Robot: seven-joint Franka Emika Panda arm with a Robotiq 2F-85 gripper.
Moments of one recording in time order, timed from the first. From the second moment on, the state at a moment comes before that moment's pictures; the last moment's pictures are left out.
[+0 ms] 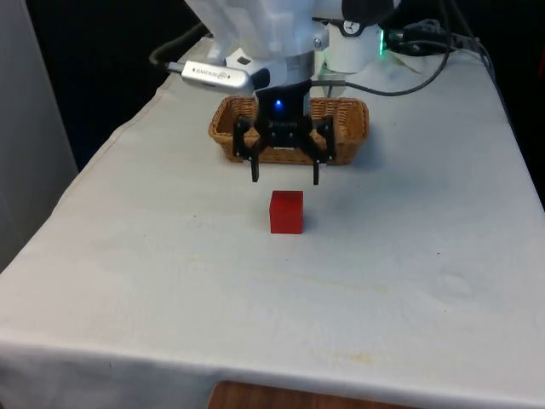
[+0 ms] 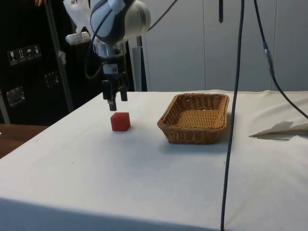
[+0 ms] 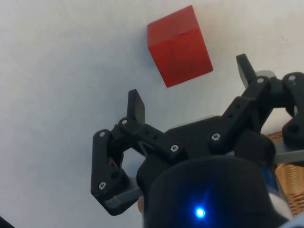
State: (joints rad) arm 0.23 0.60 -0.37 -1.81 0.29 2.39 -0.31
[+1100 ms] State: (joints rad) arm 0.22 0.70 -0.38 -1.78 0.39 2.44 -0.43
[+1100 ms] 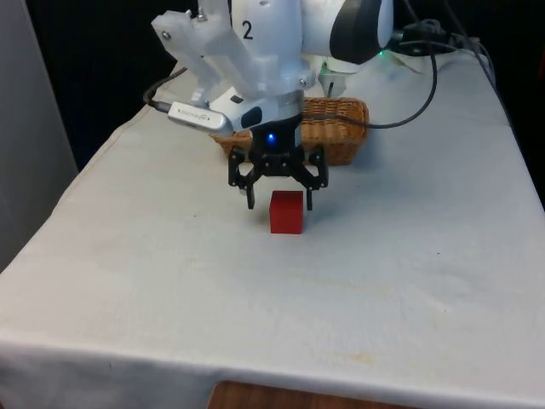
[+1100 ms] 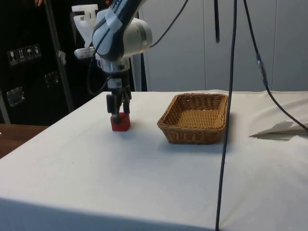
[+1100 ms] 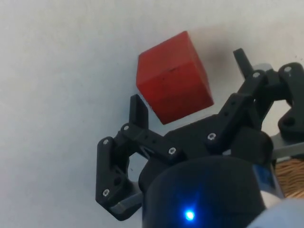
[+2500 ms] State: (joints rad) arm 0.22 0.75 -0.38 -1.73 0.42 2.43 -0.44
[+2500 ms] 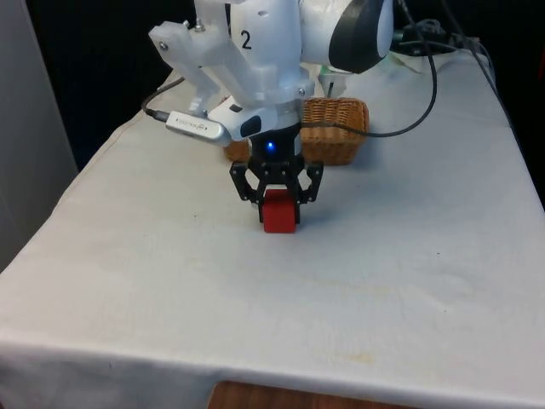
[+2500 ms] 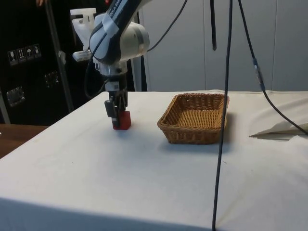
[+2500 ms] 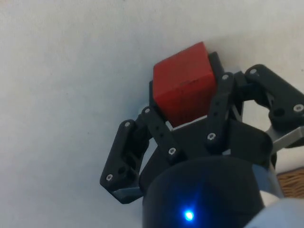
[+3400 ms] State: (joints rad) arm 0.24 0.45 -0.41 -1.98 0.36 2.41 -0.44
